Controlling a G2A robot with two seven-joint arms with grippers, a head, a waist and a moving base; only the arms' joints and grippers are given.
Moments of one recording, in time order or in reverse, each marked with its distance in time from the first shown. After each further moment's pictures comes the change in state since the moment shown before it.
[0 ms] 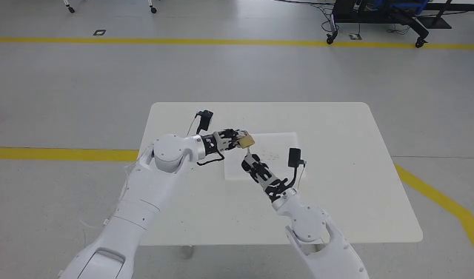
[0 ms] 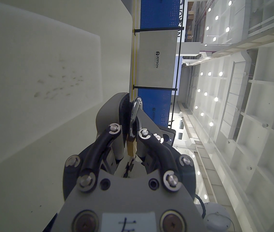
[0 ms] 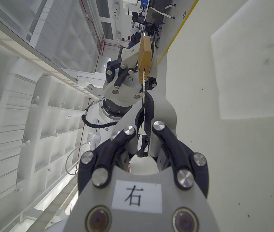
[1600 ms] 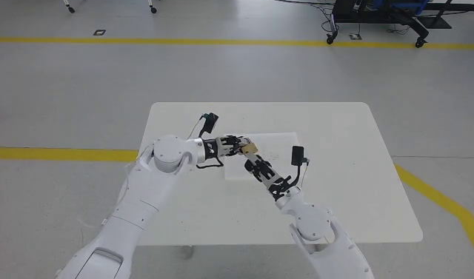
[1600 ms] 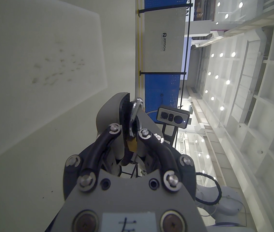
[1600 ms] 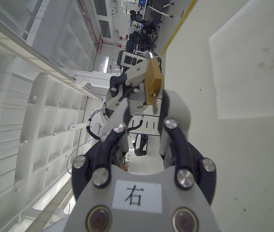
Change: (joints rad) left arm 0.000 0.014 0.027 -0.010 0.025 -0.033 -0.085; right arm -0.003 0.014 0.022 -0.031 0.005 0.037 0.026
